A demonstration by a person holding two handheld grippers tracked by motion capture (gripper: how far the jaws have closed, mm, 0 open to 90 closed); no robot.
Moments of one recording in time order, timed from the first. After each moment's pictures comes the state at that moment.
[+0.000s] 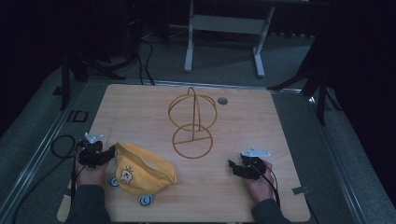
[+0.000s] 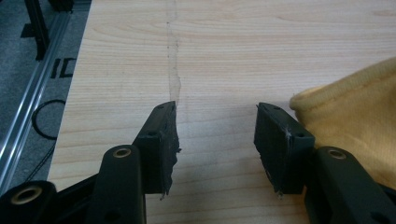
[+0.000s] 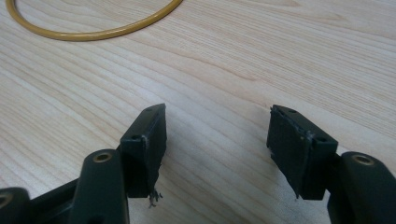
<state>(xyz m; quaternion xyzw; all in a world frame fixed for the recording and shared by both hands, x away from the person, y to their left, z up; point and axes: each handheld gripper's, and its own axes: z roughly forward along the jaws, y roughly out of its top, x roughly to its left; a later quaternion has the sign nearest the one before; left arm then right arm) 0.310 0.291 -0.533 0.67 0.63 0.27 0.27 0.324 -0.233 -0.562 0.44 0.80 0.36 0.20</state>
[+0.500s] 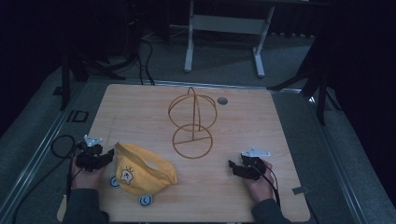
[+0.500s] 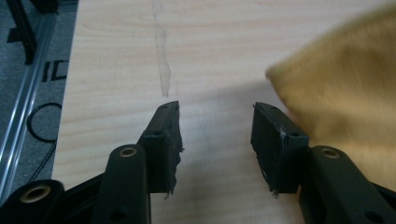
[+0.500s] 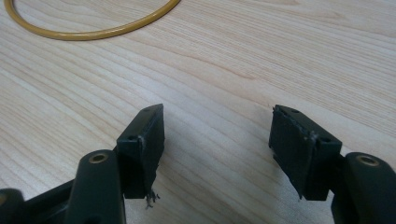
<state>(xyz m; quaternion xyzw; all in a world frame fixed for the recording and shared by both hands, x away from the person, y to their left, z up) 0.293 0.292 -0.525 0.71 0.61 0.25 0.26 0.324 -0.234 -0.562 0.44 0.80 0.36 0.20</state>
